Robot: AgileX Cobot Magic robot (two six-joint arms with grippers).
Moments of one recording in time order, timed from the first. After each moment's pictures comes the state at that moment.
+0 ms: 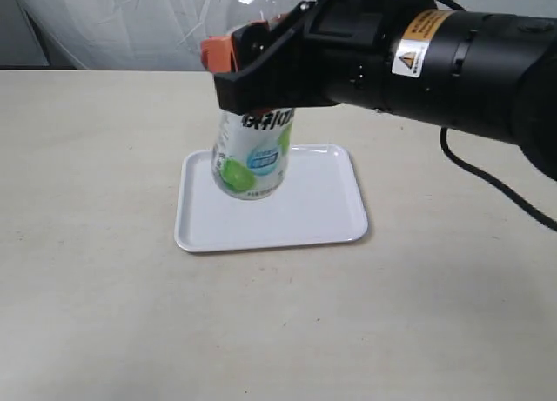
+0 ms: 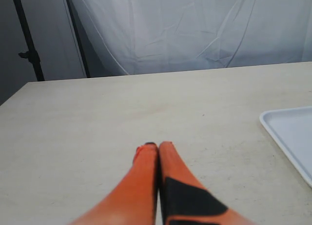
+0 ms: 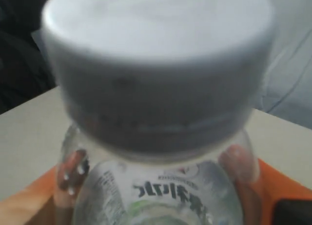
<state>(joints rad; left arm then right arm) 0.01 0.00 0.00 -0.02 0.23 0.07 0.96 1.29 -0.89 0.04 -0.07 0.06</state>
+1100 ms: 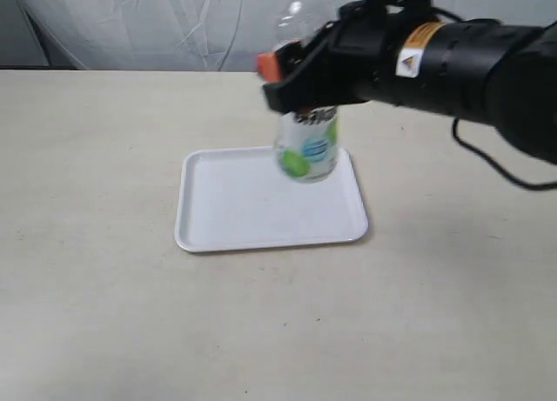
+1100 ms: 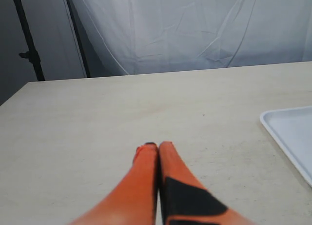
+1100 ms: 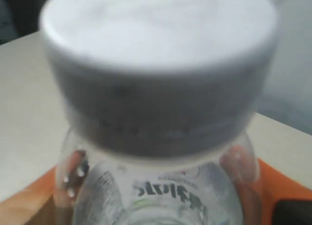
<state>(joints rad) 0.01 0.00 0.00 -0.02 0.23 0.07 0.76 1.39 -0.89 -0.04 -0.07 0.02</state>
